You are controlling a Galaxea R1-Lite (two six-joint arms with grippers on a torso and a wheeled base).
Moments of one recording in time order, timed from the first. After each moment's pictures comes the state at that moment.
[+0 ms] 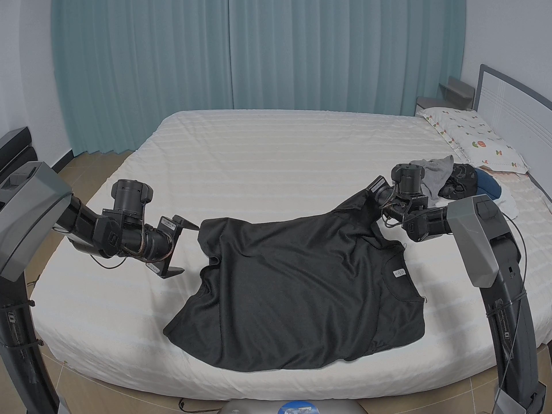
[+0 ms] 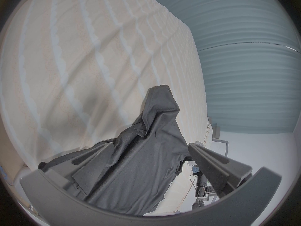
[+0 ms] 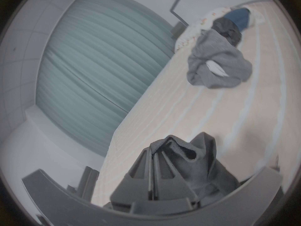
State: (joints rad) left arm -0.12 2.16 -1.16 -0.25 -0.32 -1.24; right arm 0.18 2.72 -2.00 -0.50 -0.04 0.92
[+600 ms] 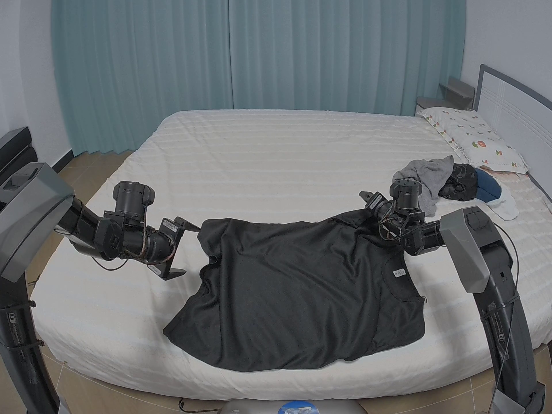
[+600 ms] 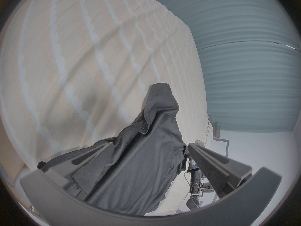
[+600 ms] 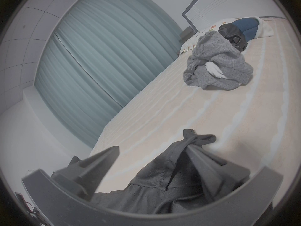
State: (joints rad) left arm -0.13 2.16 -1.14 -0.26 -0.32 -1.24; right arm 0.17 2.80 -1.99 -0.57 -0.05 0.76
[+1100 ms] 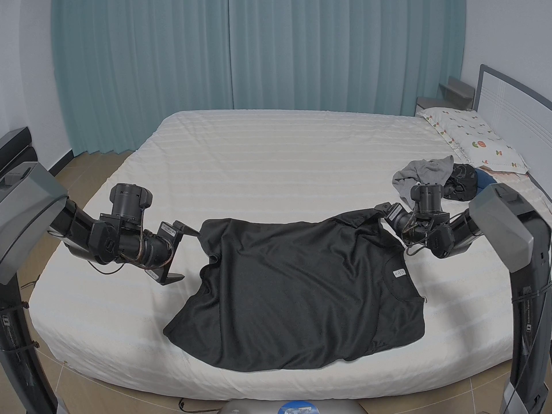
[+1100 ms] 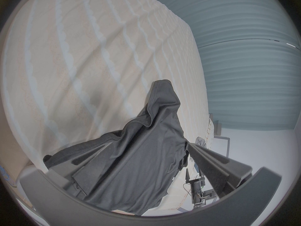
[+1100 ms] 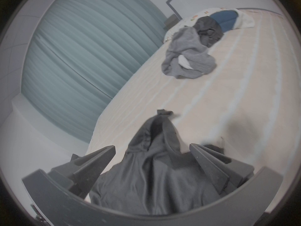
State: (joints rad) left arm -0.14 2.11 -1.08 -0.26 -0.33 -1.23; right arm 0.14 2.50 -1.47 -0.59 0.01 0.85
